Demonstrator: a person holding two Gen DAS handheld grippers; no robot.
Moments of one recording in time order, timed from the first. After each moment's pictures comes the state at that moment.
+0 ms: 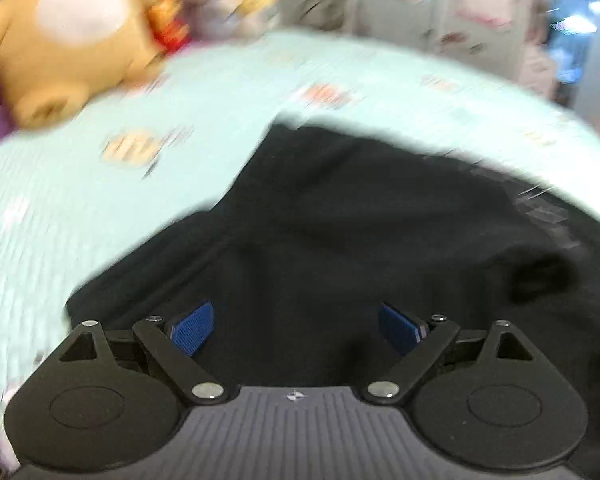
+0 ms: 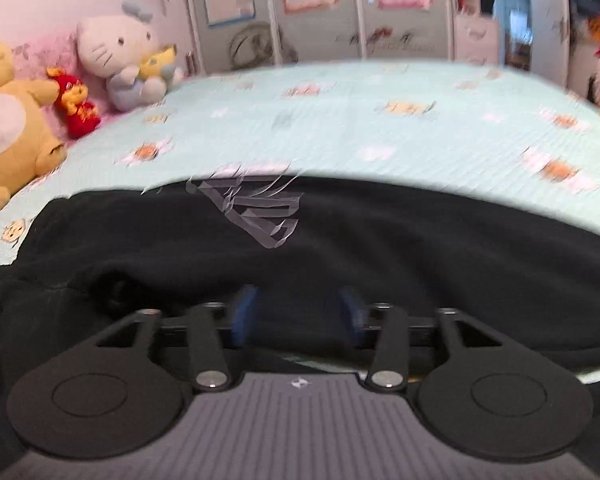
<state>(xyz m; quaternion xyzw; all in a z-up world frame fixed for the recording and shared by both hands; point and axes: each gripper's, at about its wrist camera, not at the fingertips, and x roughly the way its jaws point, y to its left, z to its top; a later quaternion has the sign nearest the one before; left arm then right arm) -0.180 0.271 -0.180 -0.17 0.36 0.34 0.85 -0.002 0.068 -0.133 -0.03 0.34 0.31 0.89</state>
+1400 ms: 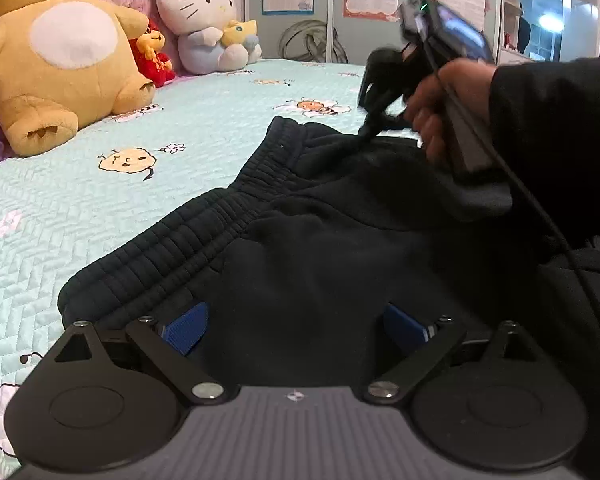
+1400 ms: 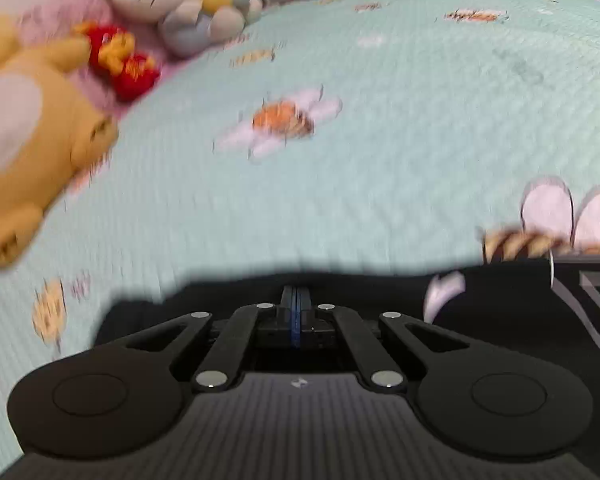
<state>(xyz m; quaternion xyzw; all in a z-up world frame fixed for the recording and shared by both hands) -0.199 0.274 -0.211 -0.10 0.29 0.32 0.90 0.083 0.409 -0.140 0.02 0.42 0.40 0.81</state>
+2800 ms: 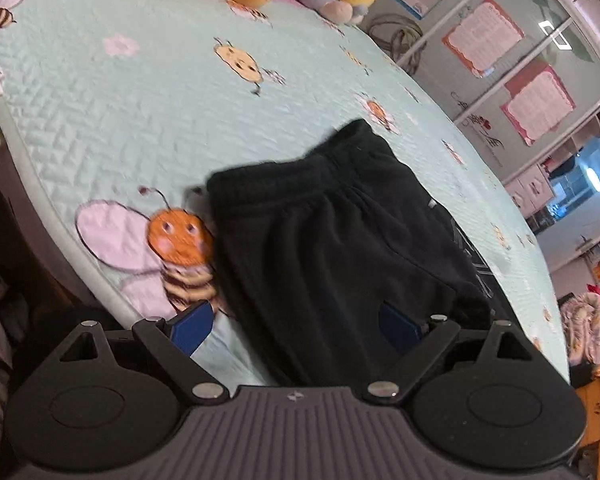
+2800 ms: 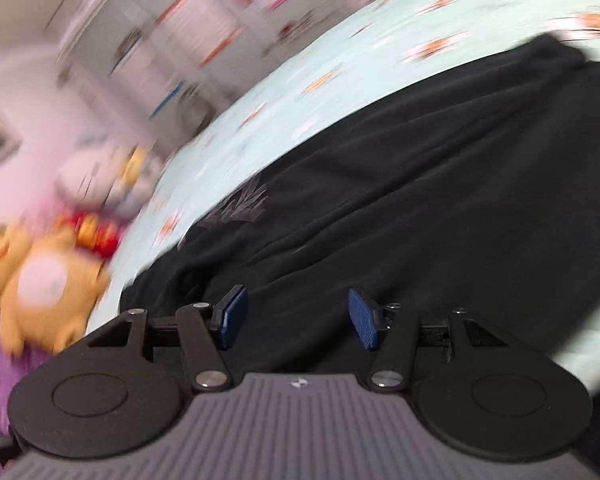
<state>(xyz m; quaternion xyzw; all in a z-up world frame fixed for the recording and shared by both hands) -0.324 0.292 -0.155 -0.42 0.26 0.30 0.81 -0.120 -0.106 -0.108 0.27 0.36 0.24 0.86</state>
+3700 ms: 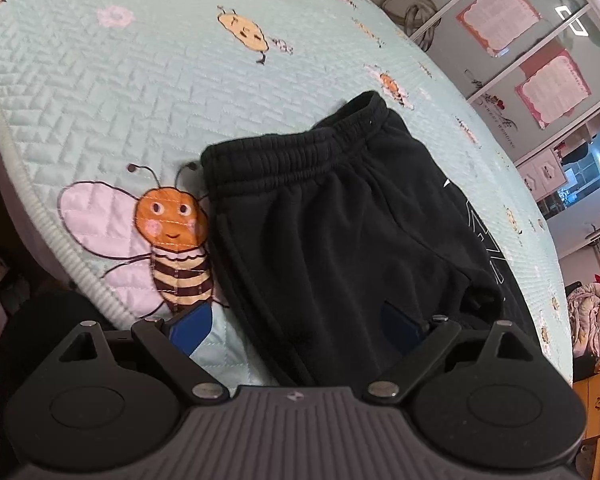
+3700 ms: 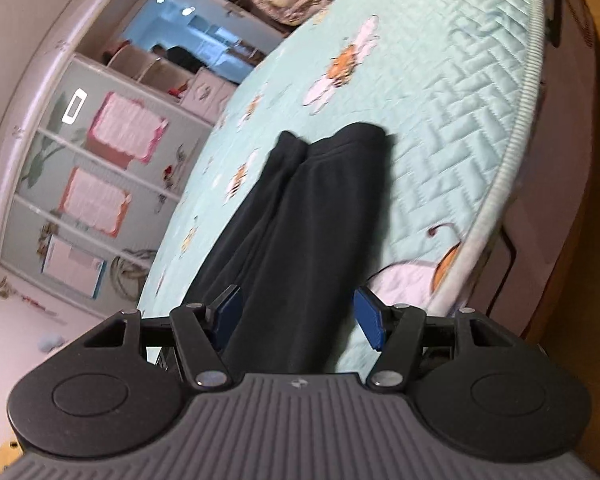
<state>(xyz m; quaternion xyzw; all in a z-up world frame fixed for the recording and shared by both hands) -0.300 0.304 -0.171 -0.44 0.30 0.30 0.79 -0.105 -0.322 -0.175 0.47 0.30 0.05 0.83</state>
